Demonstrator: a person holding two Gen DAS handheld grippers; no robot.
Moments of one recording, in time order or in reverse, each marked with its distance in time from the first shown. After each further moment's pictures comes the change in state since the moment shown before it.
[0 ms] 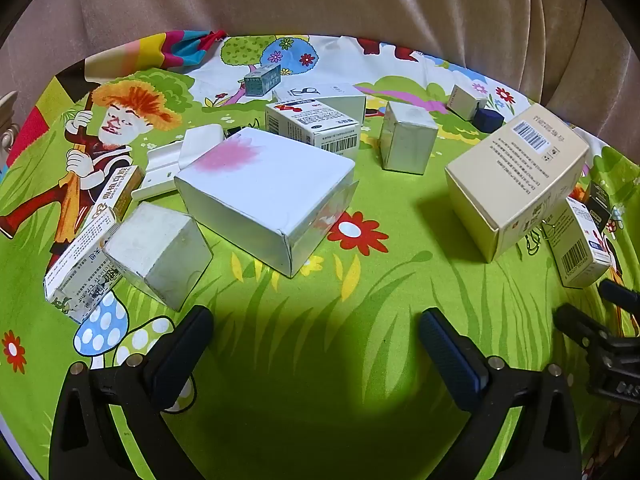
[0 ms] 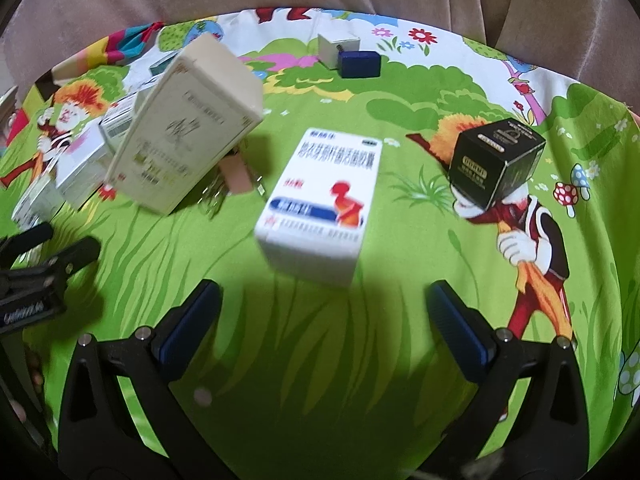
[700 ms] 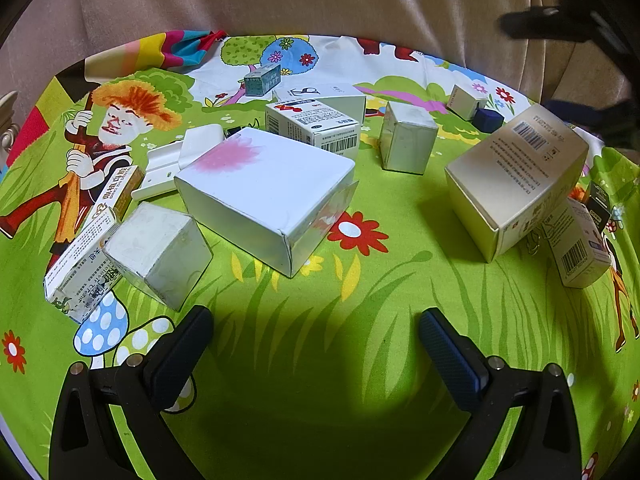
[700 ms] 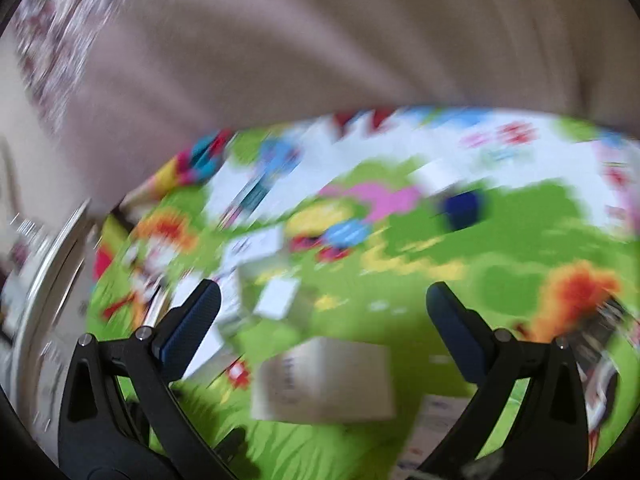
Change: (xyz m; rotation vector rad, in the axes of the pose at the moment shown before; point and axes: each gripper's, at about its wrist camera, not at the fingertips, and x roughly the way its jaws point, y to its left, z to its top) left arm 0.000 0.000 0.000 -0.004 -0.001 -0.005; right arm -0.007 0.029 0.152 0.069 -0.099 0.417
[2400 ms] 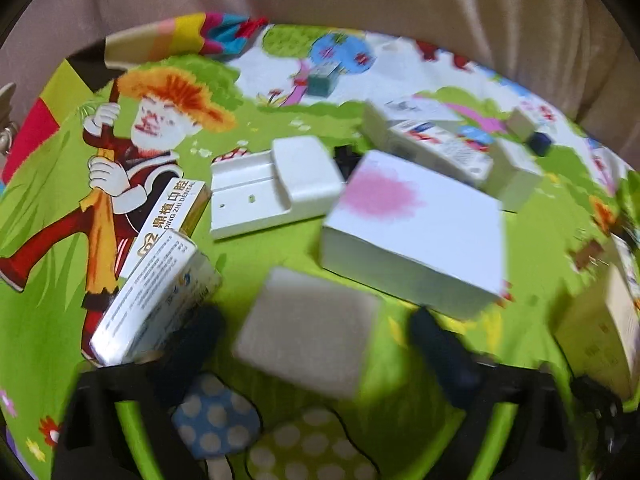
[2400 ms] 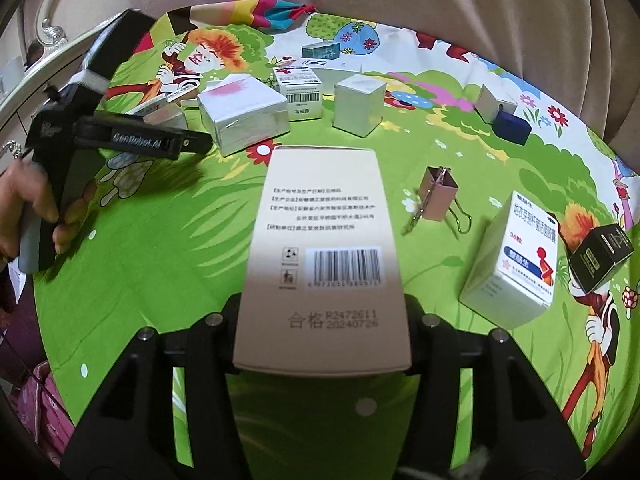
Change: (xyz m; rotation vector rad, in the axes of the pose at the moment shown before) left arm 0.011 0.078 0.027 0.013 0.013 -0.003; right arm -0.006 0.041 -0.161 -0.420 0.116 -0.156
